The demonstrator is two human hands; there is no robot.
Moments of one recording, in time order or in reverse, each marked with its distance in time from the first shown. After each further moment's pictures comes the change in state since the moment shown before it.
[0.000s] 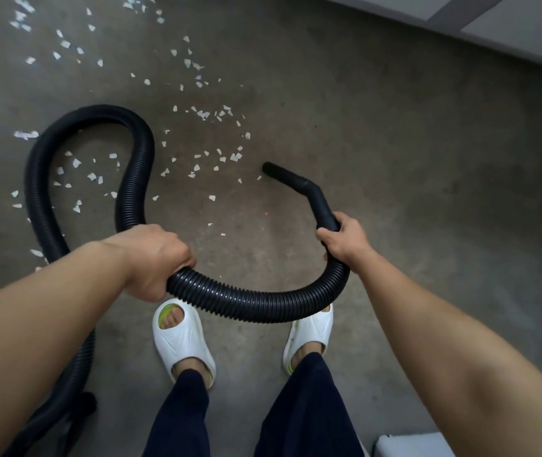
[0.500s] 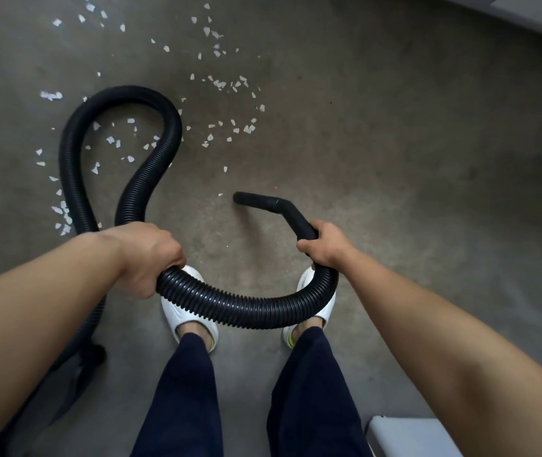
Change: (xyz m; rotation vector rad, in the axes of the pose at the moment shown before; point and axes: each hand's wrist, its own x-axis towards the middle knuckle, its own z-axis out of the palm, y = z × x) left_hand -0.039 0.039 0.033 -0.068 -0.202 -0.073; right_hand -0.047 0.030 0.037 -0.169 -0.276 -0.067
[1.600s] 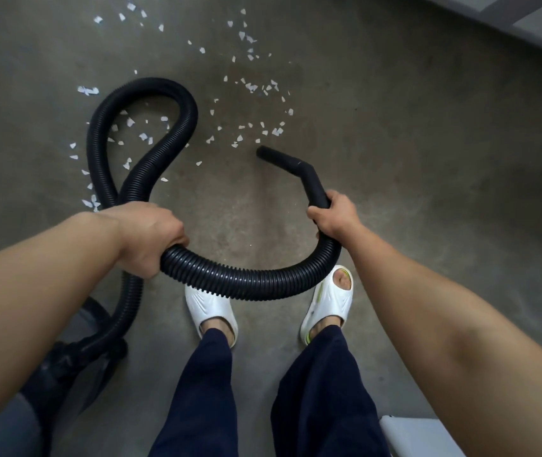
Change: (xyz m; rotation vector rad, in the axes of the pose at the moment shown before) left_hand -0.049 -0.060 0.022 0.015 0.117 -0.038; right_hand 0.002 -0.086 0.025 0.043 0.220 0.020
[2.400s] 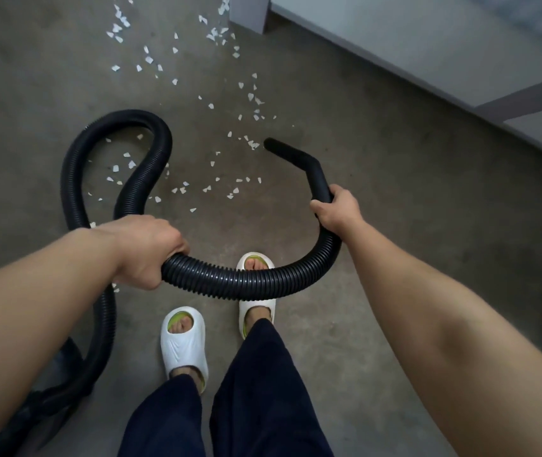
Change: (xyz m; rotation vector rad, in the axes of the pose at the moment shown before) left_hand 0.023 -0.041 -0.088 -0.208 0.098 -0.134; right_hand 0.102 -0.109 -0.079 -0.142 0.016 -0.115
